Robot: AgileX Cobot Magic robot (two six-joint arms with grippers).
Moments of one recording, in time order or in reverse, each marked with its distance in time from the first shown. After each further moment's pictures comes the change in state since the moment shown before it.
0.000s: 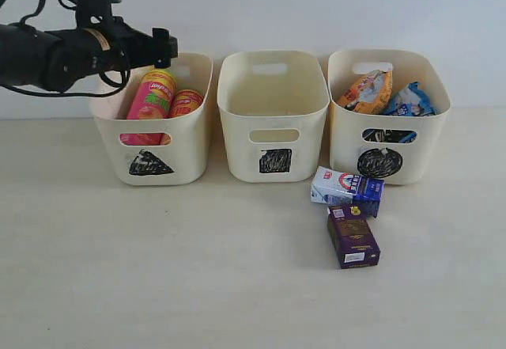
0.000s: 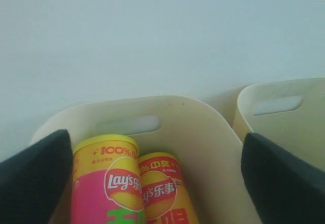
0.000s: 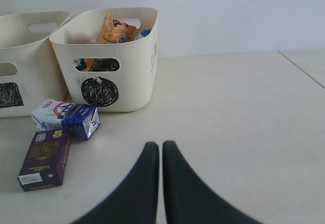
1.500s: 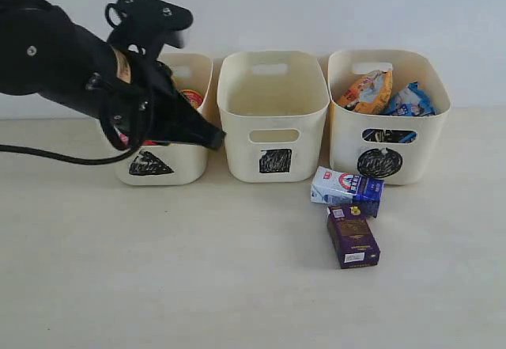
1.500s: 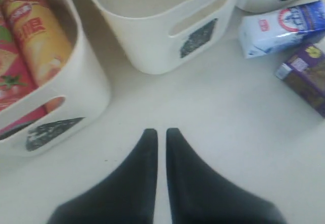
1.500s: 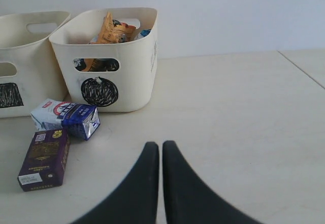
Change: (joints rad) left arm -0.394 -0.486 0.355 -0.043 0.669 0.133; right arm 0.000 0.000 0.000 -0.002 0.000 0.002
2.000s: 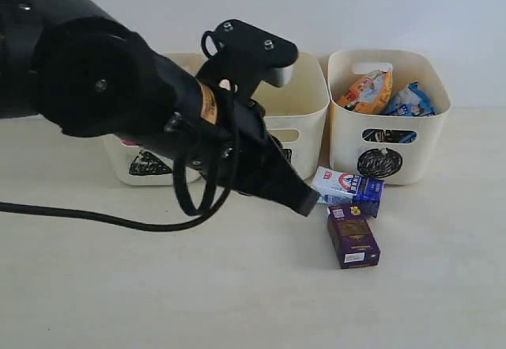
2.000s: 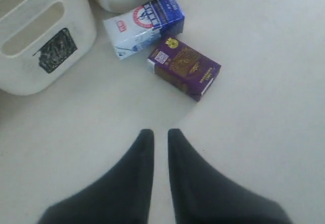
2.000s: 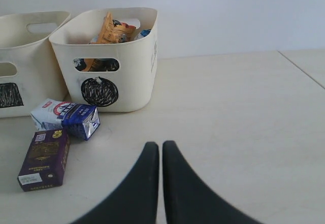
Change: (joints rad) left arm -0.246 0.031 -0.028 -0.107 0.016 0.065; right arm 0.000 0.000 0.000 0.000 0.000 0.000
